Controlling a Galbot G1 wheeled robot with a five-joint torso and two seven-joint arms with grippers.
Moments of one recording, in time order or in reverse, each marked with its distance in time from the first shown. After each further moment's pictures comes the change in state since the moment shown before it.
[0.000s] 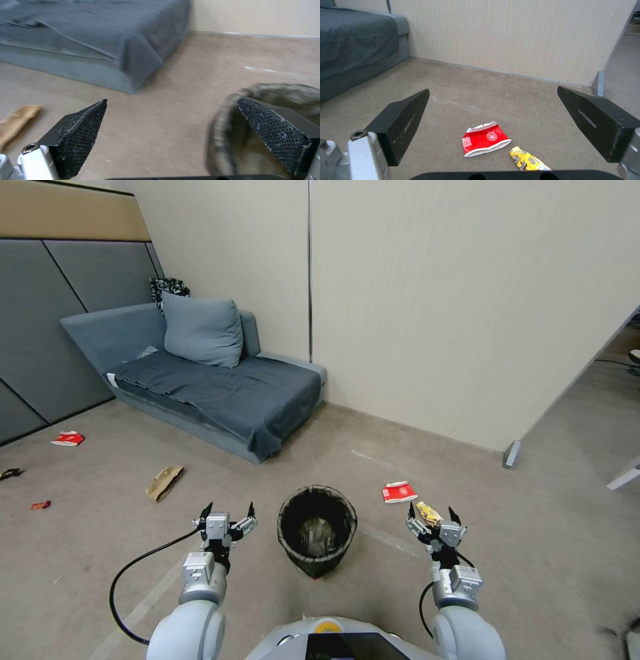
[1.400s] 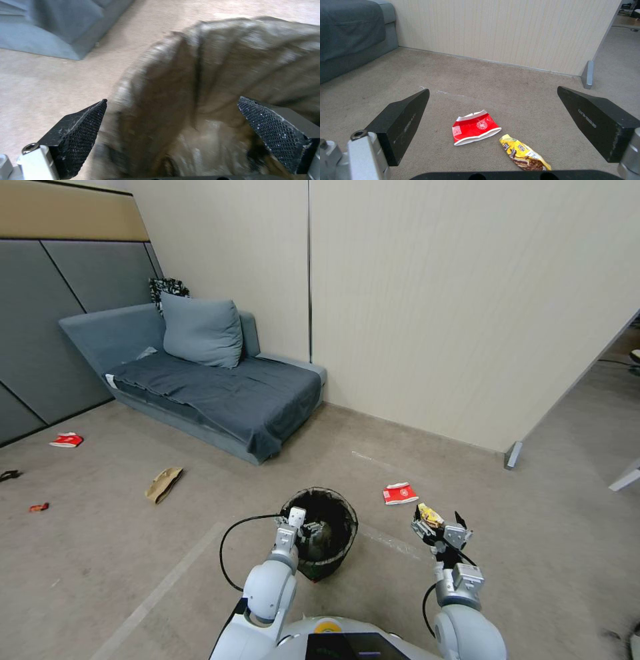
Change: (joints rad) left arm -0.332 -0.002 0.328 0.323 0.027 0.271 -0.181; right arm 0.007 0.000 0.013 -0.023 -0.001 -0.035 0.034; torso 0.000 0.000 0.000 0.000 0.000
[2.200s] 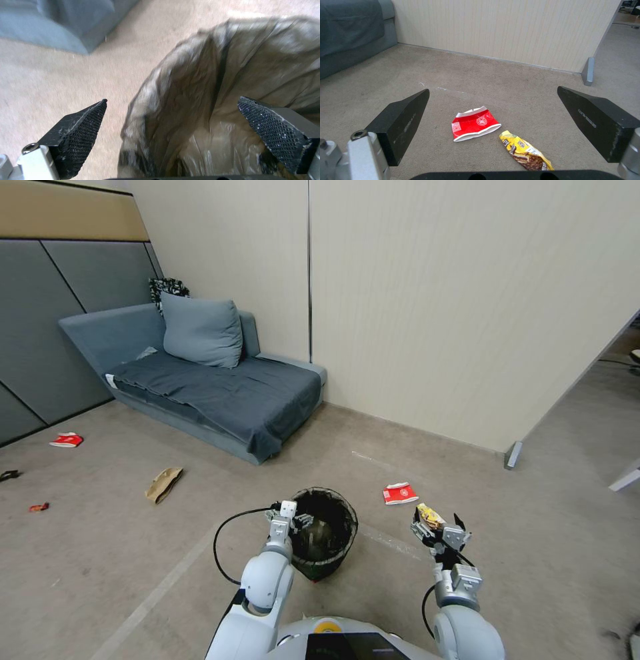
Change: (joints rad) left arm -0.022 0.001 -0.032 0.008 -0.032 0.023 -0.004; right arm 0.004 0.000 0.000 -0.016 0.000 -0.001 -0.001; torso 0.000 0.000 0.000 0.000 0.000
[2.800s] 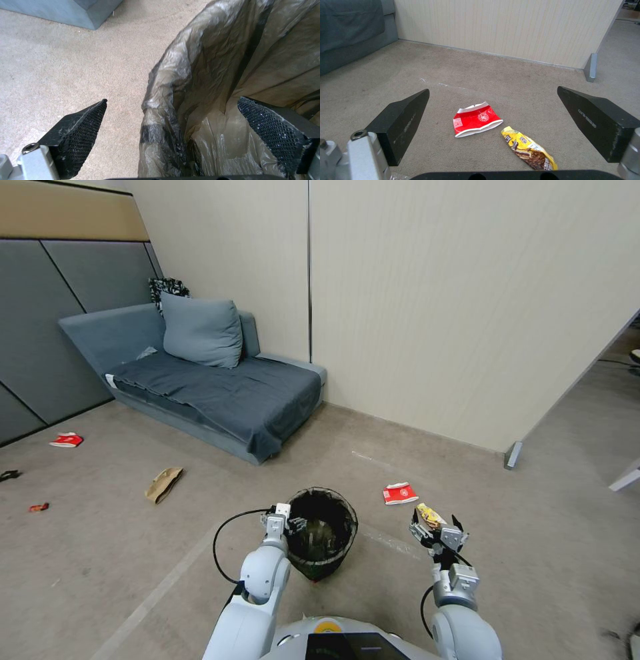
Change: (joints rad) left arm -0.026 -0.003 -0.028 0.040 -0.057 0.073 -0.048; right arm 0.007 0.000 -0.004 -0.017 0.001 -0.005 -0.001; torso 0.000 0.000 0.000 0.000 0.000
